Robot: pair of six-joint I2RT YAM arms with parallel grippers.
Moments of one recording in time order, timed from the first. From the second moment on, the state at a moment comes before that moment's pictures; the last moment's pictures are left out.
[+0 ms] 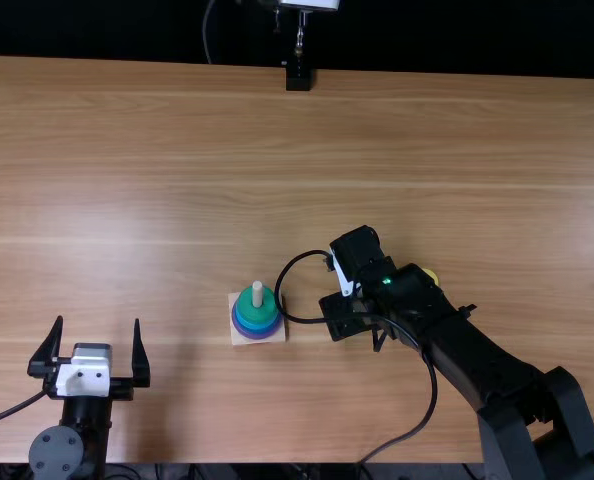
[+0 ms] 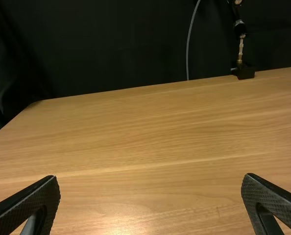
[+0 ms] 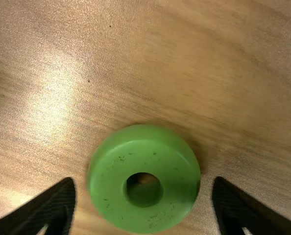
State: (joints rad) left arm -0.10 0.01 0.02 -0.06 -0.12 0.10; right arm 0.47 1.76 1.06 -0.63 -0.01 0.08
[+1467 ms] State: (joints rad) left arm -0.10 0.01 0.02 -0.07 -0.12 0.10; right arm 0.53 1.76 1.53 -1.19 -0.01 0.13
